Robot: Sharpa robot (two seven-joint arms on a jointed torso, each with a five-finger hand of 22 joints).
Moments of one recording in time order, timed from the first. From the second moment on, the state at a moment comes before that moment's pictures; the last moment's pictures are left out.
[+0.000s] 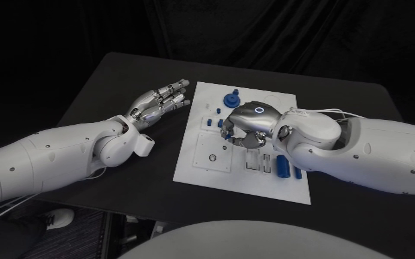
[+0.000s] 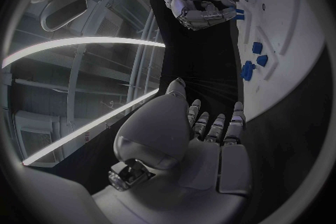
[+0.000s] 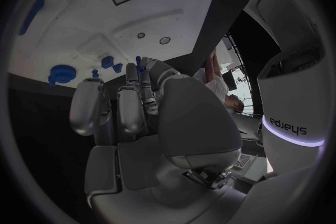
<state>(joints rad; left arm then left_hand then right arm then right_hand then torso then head) 1.11 -0.88 -0.21 1.38 -0.22 0.04 0.68 1.51 0.24 -0.25 0.26 0.44 0.33 0.02 0.04 0.04 0.06 0.04 0.02 0.01 0.02 0.15 0.01 0.01 0.17 0.14 0.26 0.08 0.32 1.26 -0.78 -0.24 1.73 -1.73 -0.27 -0.10 1.44 -0.07 0.34 -0.04 0.37 1.02 0.13 0.18 0.42 1.07 0.06 0.37 0.29 1.47 -0.03 1.29 1.15 0.09 1.45 0.08 1.20 1.31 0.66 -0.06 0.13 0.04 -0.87</state>
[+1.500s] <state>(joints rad) 1.11 -0.87 -0.21 1.37 -0.22 0.05 0.68 1.51 0.24 -0.24 0.25 0.44 0.33 0.02 0.04 0.04 0.06 0.04 0.02 0.01 0.02 0.14 0.01 0.01 0.17 0.13 0.25 0.07 0.30 1.20 -0.72 -0.24 1.65 -1.80 -0.23 -0.11 1.44 -0.07 0.35 -0.04 0.37 1.02 0.13 0.17 0.42 1.06 0.06 0.36 0.30 1.47 -0.03 1.29 1.16 0.09 1.45 0.08 1.19 1.31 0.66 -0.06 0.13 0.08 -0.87</state>
